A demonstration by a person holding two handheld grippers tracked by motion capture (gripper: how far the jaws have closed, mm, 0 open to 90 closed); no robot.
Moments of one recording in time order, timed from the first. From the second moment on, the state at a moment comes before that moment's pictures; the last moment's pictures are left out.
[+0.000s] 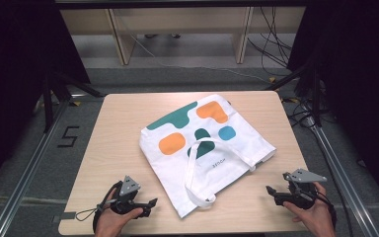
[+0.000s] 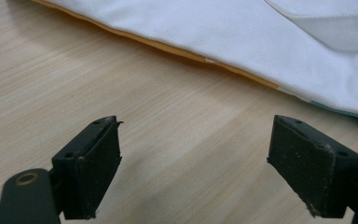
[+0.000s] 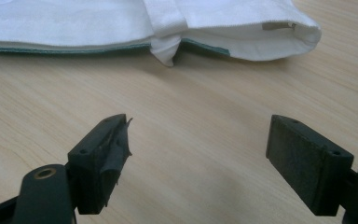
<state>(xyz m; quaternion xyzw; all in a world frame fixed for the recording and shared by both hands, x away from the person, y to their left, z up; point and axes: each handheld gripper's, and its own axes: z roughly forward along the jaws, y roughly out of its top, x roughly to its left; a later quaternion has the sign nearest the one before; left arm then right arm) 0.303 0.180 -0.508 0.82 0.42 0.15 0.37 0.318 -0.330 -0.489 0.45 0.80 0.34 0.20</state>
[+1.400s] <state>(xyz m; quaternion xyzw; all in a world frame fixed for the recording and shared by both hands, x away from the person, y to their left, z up) 0.278 0.145 -0.508 0.84 0.39 0.13 0.36 0.422 -0.349 -0.491 0.42 0.82 0.28 0.28</state>
